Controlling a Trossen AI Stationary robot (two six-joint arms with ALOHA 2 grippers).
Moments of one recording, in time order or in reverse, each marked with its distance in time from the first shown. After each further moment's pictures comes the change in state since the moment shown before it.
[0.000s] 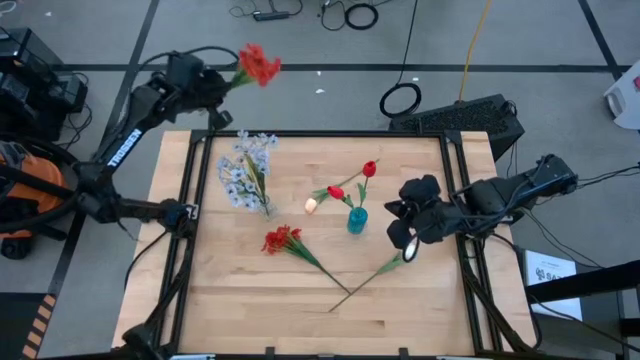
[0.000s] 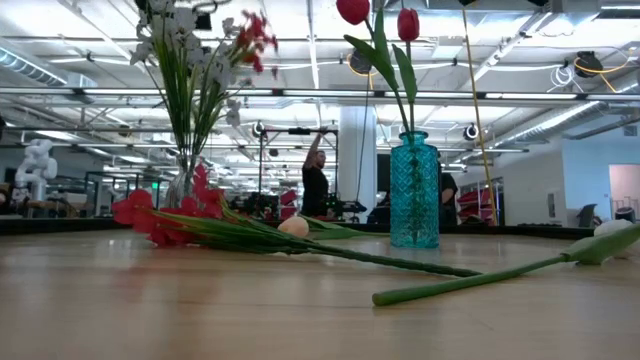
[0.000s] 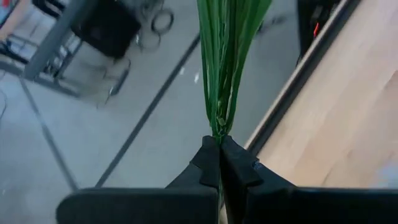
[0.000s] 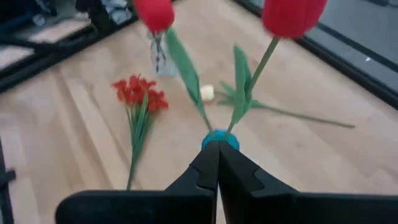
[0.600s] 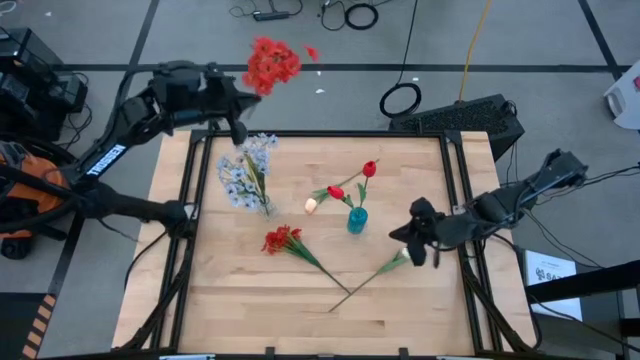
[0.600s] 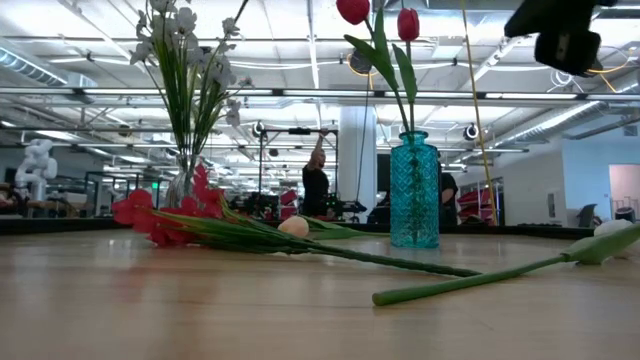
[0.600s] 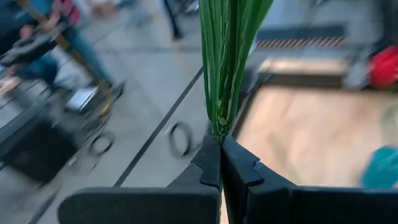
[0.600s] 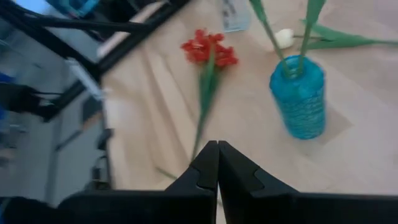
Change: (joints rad) left arm -0.460 -0.031 0.195 0.140 0.069 -0.261; right arm 0.079 -0.331 -0.565 0.531 -0.214 0.072
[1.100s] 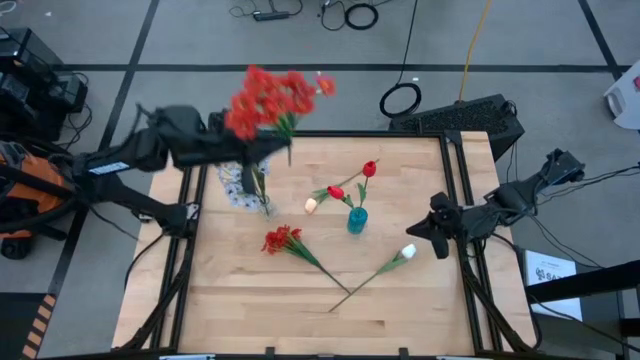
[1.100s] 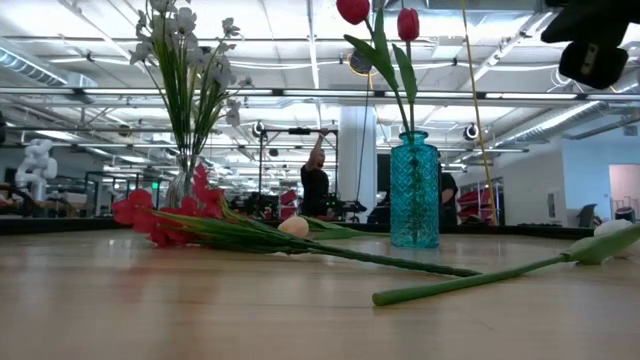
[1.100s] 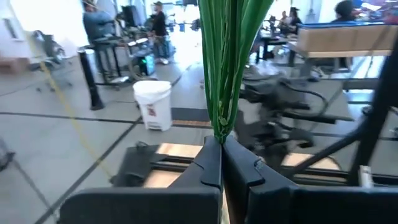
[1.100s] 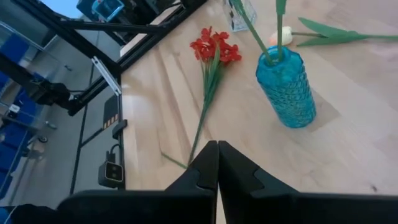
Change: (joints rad) left arm -0.541 0.050 0.000 0.319 -0.160 -0.263; right arm 0.045 -0.279 -0.129 -0.065 -0.007 -0.017
